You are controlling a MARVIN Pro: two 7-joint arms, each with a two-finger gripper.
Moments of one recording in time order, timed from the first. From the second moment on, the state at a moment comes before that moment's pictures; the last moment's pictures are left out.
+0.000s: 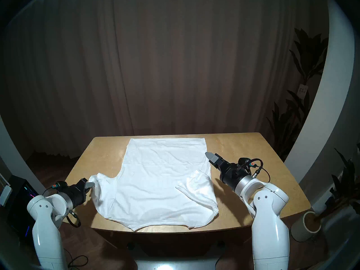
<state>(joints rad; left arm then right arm) 1.93 -1.56 -2.09 -2.03 -1.17 0.84 0.26 -1.84 -1.55 1.82 -1.98 0.98 0.73 0.18</state>
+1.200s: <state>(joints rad) 1.89 -1.43 -1.67 -1.99 -0.94 0.90 0.13 -1.94 -1.52 1.95 -1.97 1.02 0.72 0.27</state>
